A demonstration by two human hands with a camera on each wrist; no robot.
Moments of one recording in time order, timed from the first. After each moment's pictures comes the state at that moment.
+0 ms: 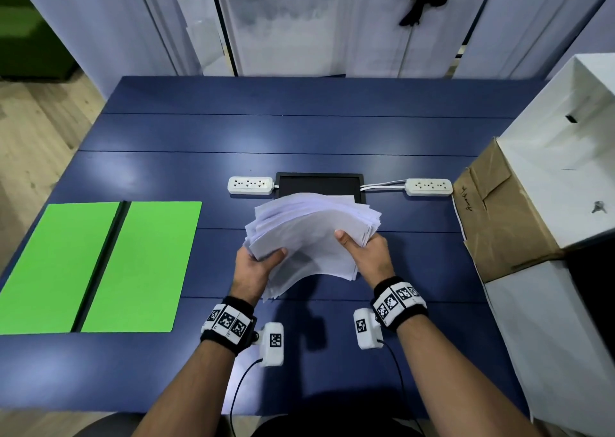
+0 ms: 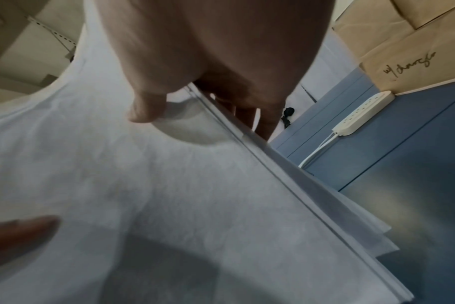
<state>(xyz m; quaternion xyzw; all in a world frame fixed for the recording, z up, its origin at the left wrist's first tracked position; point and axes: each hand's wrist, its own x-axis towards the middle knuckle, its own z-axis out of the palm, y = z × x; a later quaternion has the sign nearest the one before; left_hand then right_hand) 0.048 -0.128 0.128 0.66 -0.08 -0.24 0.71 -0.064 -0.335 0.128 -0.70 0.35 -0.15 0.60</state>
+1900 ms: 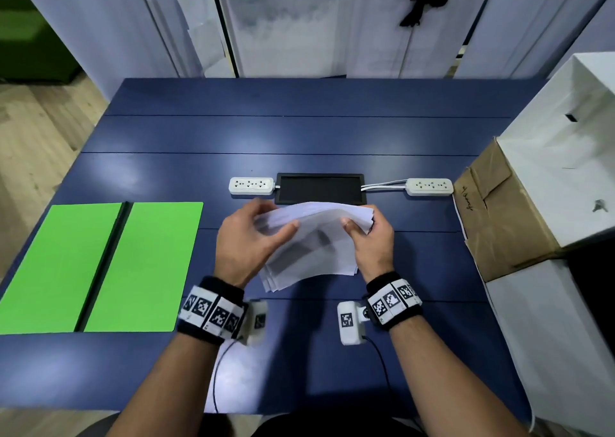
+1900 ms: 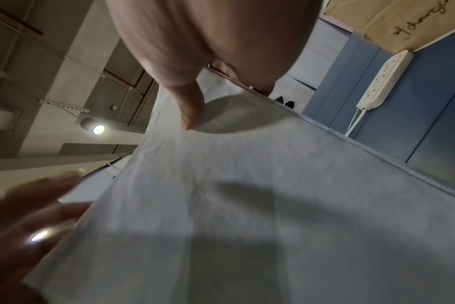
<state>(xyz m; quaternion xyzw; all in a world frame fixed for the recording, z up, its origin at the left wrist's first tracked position) 0.063 -0.135 0.220 0.87 -0.24 -0.05 0.42 -0.051 -0.323 0.163 -0.68 0.30 -0.31 0.59</state>
